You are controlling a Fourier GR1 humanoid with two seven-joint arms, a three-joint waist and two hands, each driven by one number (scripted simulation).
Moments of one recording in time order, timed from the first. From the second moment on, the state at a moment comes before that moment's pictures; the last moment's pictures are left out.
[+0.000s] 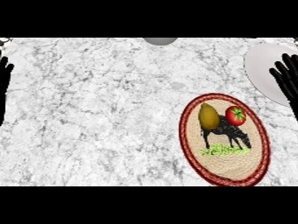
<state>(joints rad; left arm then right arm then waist) -0.23 0.61 -0.08 -1.52 0.37 0.39 0.03 -0.15 -0.56 0.04 -1.65 -0.48 0.08 -0.11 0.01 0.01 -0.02</state>
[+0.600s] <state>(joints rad) -0.12 0.40 -0.33 -1.44 0.41 0.29 0.14 -0.46 -0.68 -0.02 -1.30 -0.40 0.33 -0.29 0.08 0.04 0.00</state>
